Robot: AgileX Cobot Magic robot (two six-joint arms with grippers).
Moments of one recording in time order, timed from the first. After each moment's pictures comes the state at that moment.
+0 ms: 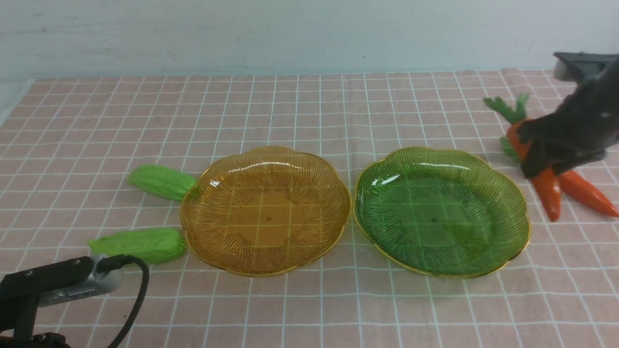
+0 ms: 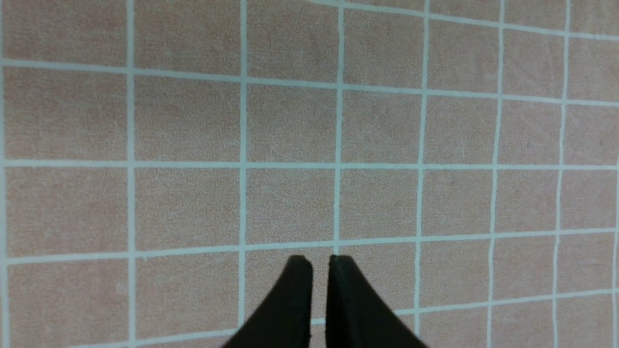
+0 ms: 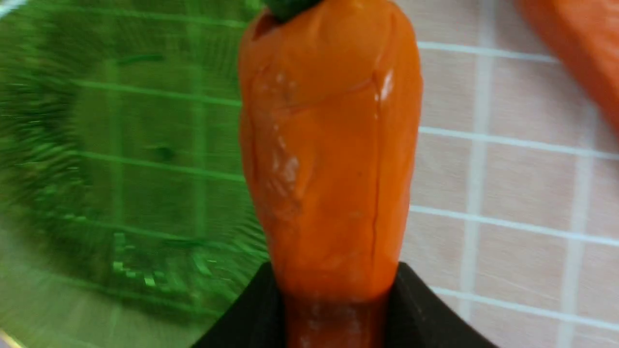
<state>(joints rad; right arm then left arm) 0.01 1.90 -1.56 0.24 1.20 -0.19 -0.11 0.85 -0.46 -0.42 0.88 -0.01</state>
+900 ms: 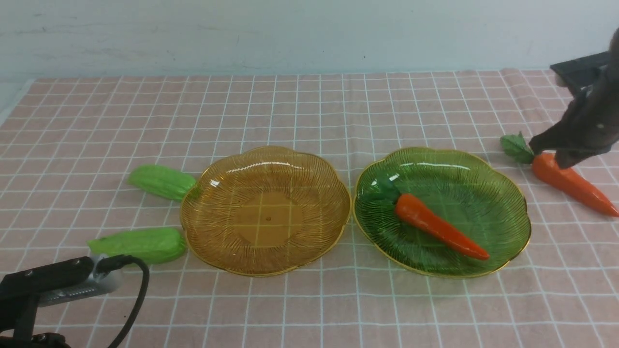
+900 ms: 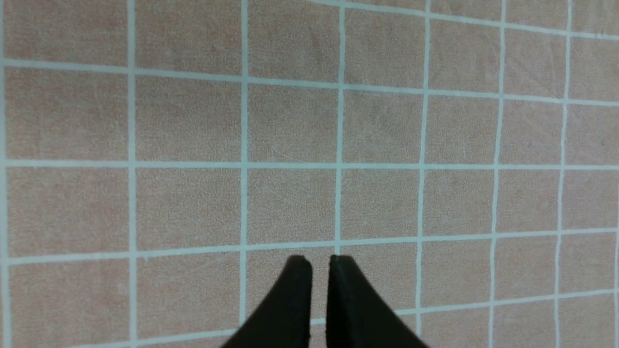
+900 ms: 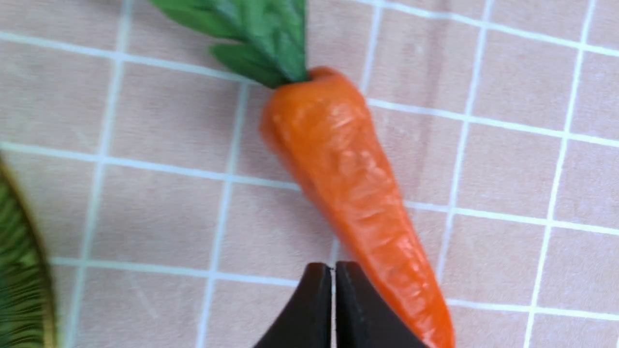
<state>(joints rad) -0.06 2.06 -1.62 -0.08 0.97 -0.18 -0.11 0.85 -0.46 -0.42 0.88 -0.01</state>
